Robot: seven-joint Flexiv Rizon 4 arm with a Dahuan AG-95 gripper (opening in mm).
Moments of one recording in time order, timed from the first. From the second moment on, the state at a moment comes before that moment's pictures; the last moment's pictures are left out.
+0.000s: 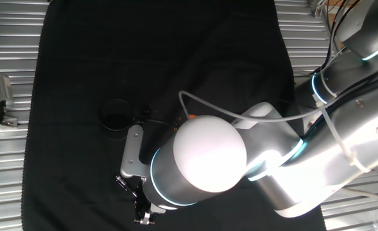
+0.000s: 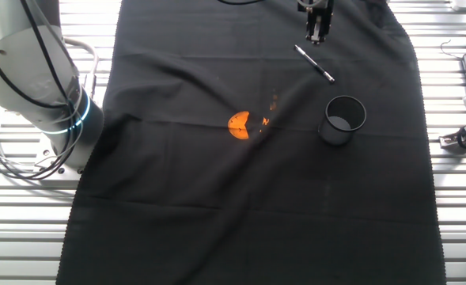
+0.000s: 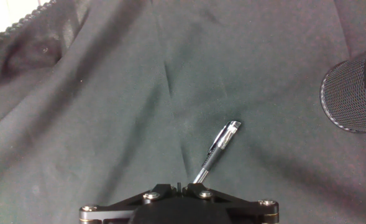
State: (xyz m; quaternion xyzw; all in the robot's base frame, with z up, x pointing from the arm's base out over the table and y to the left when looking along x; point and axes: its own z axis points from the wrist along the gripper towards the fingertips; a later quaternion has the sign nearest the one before) arm 0.568 0.242 0.060 0.13 0.99 0.02 0.06
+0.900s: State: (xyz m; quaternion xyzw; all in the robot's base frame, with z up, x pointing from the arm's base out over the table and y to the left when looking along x) arm 0.566 0.245 0.054 0.13 0.99 0.01 0.07
